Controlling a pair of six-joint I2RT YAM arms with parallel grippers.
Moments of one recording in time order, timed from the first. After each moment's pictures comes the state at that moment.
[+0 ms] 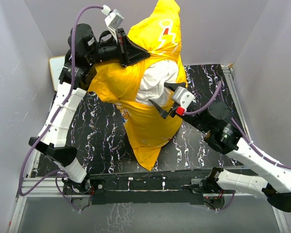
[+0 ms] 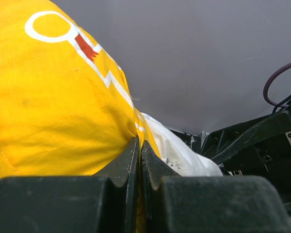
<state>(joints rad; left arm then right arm) -0.43 1.64 2.12 -0.39 0.85 -0.30 0.90 0.91 1.06 0.13 -0.06 -0.44</state>
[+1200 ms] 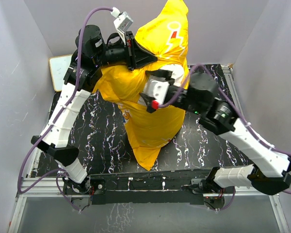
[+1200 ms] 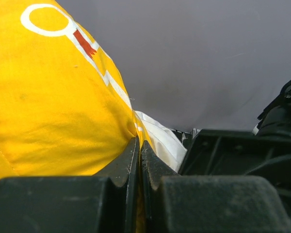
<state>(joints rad) -0.54 1.67 2.18 -0.44 0.80 -0.29 0.91 1.19 1.61 -0.35 -0.20 -0.82</state>
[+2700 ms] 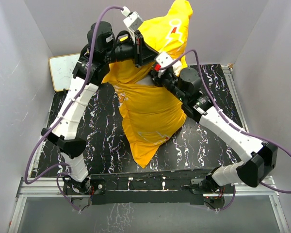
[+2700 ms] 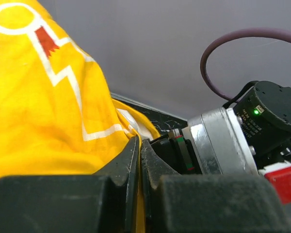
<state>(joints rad) -0.54 1.81 2.36 -0.56 0.76 -0.21 0.65 1.39 1.38 0.07 -0.07 -0.40</state>
